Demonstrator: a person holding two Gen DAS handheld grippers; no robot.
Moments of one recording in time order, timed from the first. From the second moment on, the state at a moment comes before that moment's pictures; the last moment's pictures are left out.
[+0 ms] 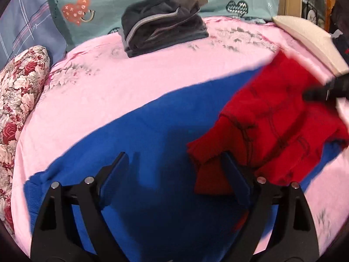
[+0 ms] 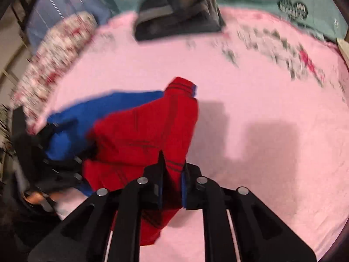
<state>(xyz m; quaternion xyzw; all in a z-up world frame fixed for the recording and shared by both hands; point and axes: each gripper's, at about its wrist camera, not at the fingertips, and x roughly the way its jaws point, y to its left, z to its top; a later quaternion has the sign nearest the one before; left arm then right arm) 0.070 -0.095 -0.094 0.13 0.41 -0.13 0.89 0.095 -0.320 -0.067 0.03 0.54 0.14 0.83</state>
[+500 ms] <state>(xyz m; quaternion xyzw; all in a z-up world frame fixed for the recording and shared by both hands) 0.078 -0.085 -0.099 0.13 0.42 -0.12 0.89 0.052 -0.284 -0.090 -0.01 0.54 0.16 0.83</state>
